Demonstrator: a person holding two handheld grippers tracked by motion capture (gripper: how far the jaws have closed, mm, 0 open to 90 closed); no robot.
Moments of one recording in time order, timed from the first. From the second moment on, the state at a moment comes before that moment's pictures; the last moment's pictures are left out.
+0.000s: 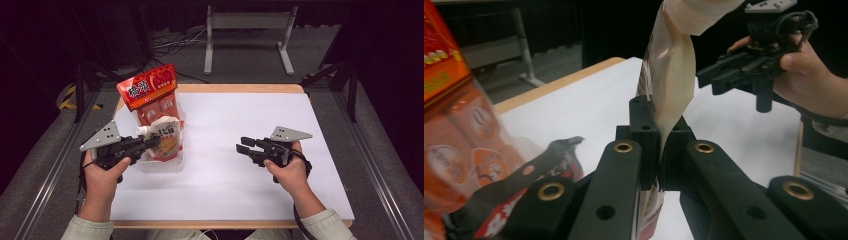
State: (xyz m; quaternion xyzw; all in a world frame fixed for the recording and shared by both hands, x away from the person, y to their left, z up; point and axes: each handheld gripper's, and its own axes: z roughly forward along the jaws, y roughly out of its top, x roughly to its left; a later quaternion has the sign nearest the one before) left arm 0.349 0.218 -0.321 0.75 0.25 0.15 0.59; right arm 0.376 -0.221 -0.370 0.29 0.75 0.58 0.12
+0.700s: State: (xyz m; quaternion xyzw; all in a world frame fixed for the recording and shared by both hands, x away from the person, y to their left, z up) left arm 0.368 0.234 -0.345 0.74 0.28 0.17 0.59; right arm 0.378 -0.225 -0.372 0.29 0.75 0.58 0.12
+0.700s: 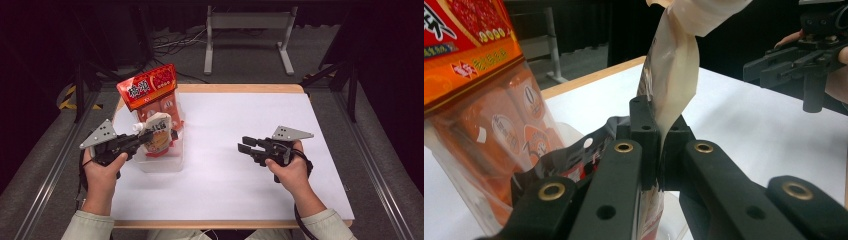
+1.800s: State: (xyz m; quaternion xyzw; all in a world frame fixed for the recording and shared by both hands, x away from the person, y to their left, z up) left arm 0.380 0.238 -0.389 0.77 0.30 0.12 0.55; right arm 0.379 -0.225 -0.373 0.29 0.75 0.58 0.11
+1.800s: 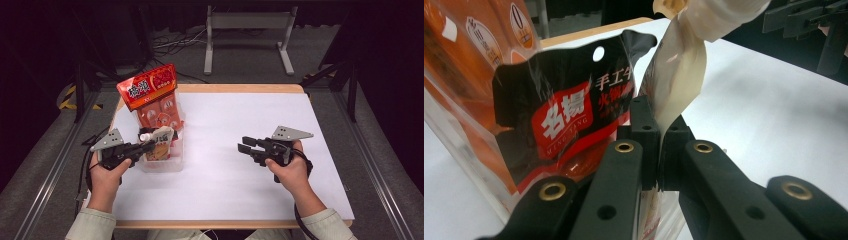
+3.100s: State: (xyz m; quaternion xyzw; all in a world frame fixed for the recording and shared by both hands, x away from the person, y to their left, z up) left arm 0.377 0.257 -0.397 0.77 0.34 0.11 0.52; right arm 0.379 -0.228 -0.372 0.30 0.75 0.58 0.12
